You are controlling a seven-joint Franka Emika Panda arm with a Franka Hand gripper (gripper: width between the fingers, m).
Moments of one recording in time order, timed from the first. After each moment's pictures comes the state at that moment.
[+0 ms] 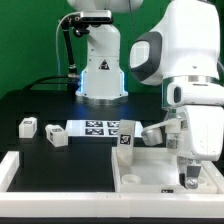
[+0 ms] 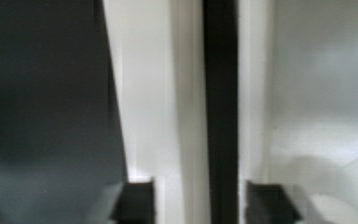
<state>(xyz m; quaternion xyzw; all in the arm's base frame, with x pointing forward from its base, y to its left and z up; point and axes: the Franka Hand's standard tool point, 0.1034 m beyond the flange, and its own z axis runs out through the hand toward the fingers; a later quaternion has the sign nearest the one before) 0.688 0.072 0.038 0.73 0.66 0.13 0.15</state>
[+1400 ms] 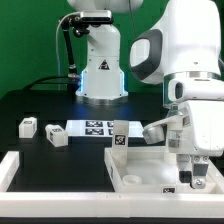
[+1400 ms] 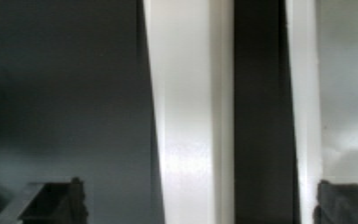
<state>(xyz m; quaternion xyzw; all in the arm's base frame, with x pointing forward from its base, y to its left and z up) 0.696 0.071 0.047 0.73 0.65 0.14 0.16</state>
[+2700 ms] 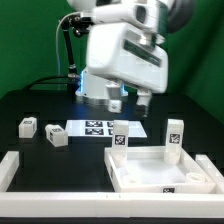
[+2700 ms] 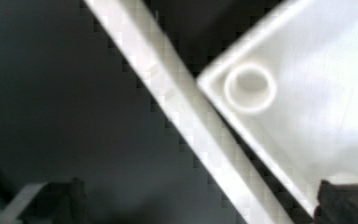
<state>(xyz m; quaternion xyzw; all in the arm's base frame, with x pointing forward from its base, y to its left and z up) 0.631 -0.041 0.144 0.89 0.43 0.13 0.12</state>
